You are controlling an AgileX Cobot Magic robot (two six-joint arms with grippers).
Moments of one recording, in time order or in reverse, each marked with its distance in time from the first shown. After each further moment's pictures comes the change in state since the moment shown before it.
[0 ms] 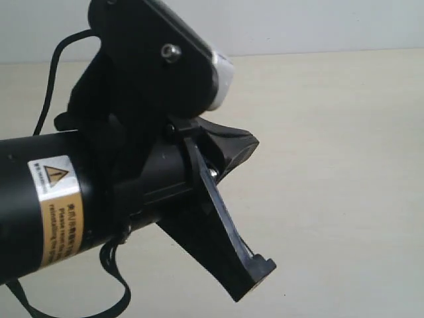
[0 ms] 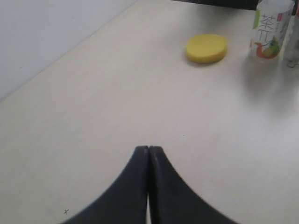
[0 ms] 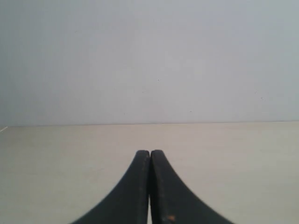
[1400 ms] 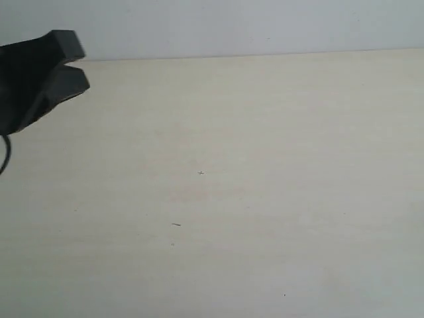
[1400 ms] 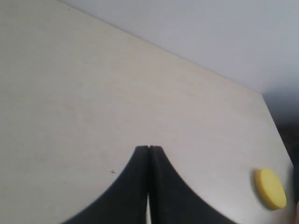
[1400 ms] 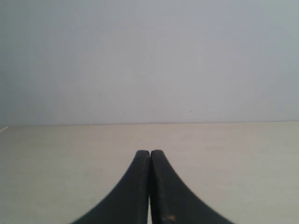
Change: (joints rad) left arm 0.619 -0.234 0.184 -0.323 -0.180 -0.453; right arm 0.000 0.000 0.000 0.000 0.000 0.000
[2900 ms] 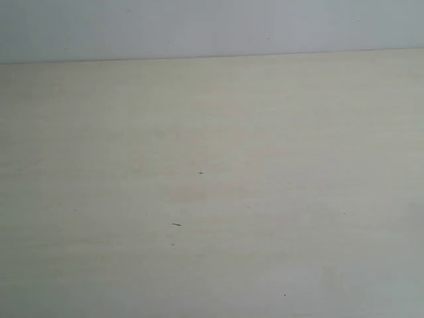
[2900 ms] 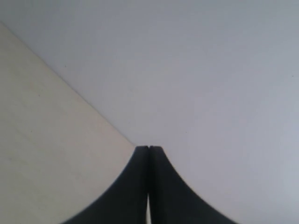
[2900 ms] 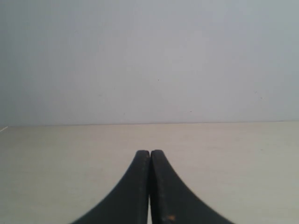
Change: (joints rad) left arm 0.535 -1.011 0.616 -0.008 -0.143 -0.053; right arm 0.000 0.000 0.000 0.000 0.000 0.000
